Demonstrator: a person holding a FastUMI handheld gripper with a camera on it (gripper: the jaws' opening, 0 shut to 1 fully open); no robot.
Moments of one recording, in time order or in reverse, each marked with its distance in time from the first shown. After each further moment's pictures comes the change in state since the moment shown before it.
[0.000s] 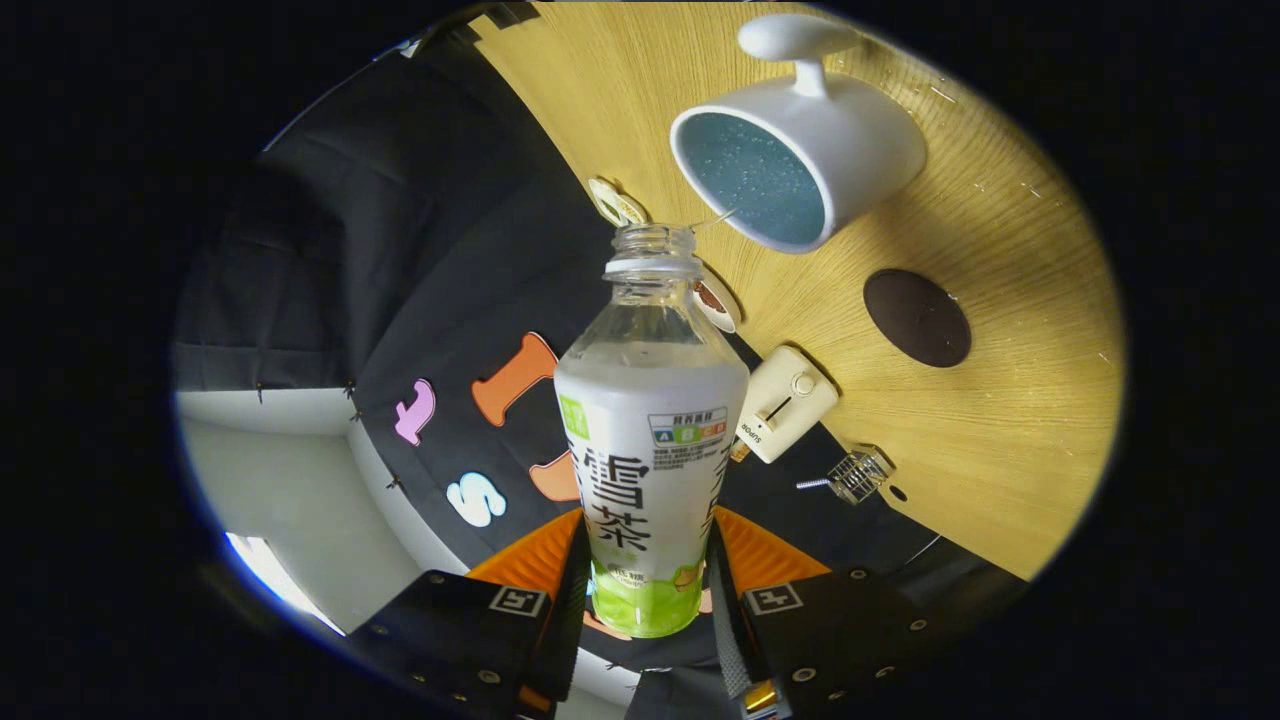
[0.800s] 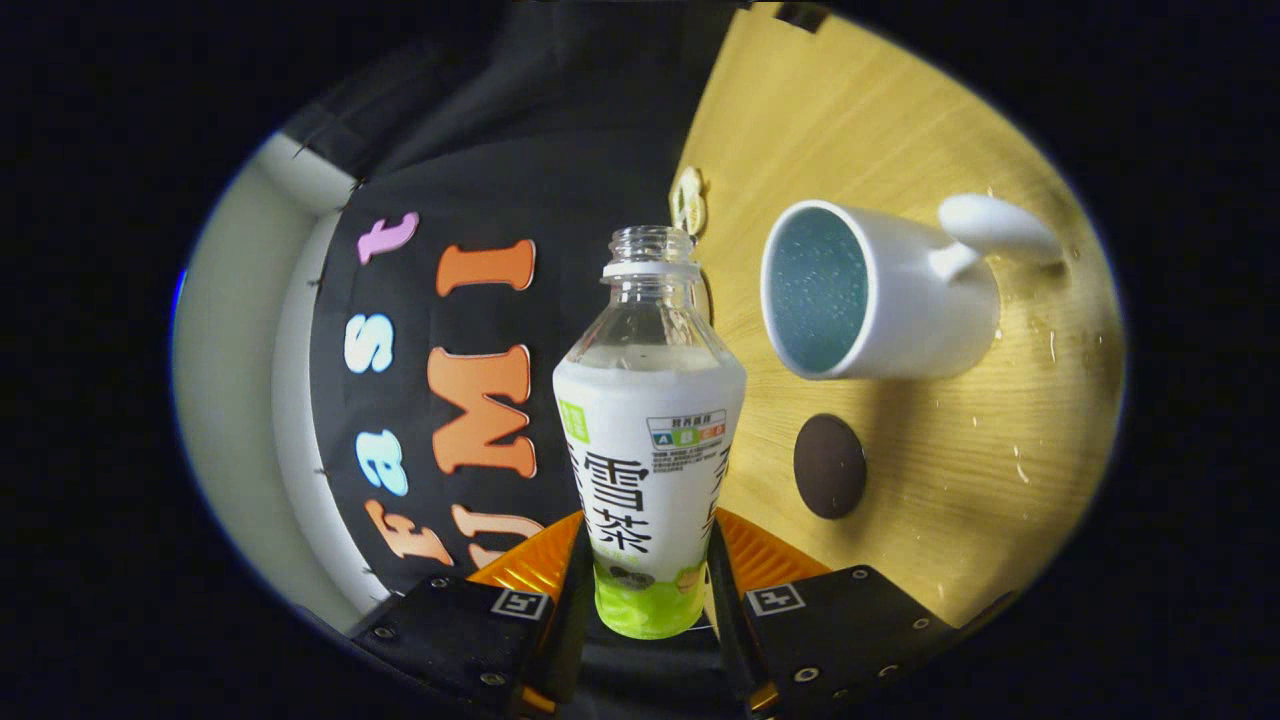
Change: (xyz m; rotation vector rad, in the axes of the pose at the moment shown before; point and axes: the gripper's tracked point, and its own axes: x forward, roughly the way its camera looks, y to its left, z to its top) arm -0.017 -0.071 0.030 -0.811 0.034 -0.199
